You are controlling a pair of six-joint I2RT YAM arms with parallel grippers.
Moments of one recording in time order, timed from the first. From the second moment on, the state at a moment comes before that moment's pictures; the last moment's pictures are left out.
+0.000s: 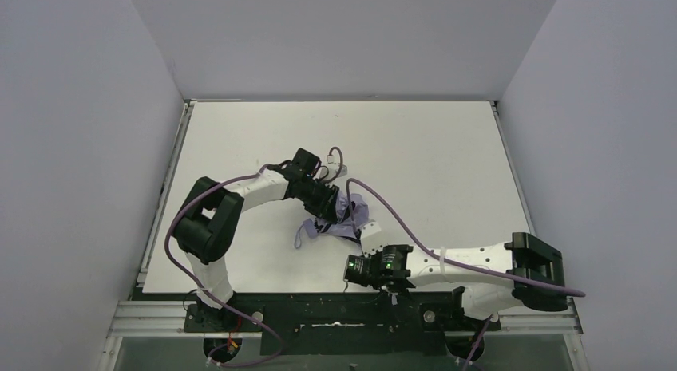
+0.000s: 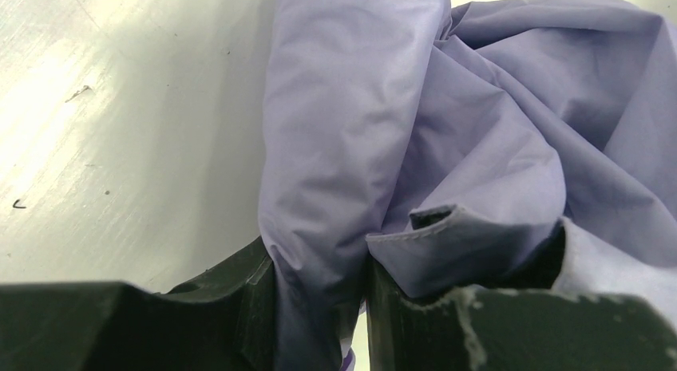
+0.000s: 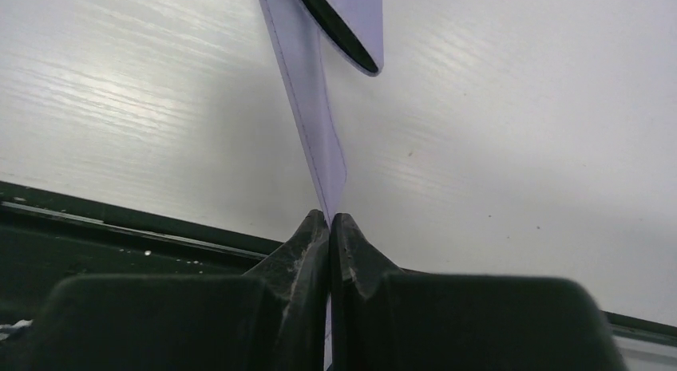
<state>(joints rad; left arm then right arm) -0.56 1.84 1.11 -0.36 0.54 -0.02 1.37 1.34 0.80 -0.87 0.49 0.92</state>
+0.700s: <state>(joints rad) -0.59 1.82 1.11 -0.29 0.37 0.02 1.48 1.27 0.84 -1.09 0.54 0.97</state>
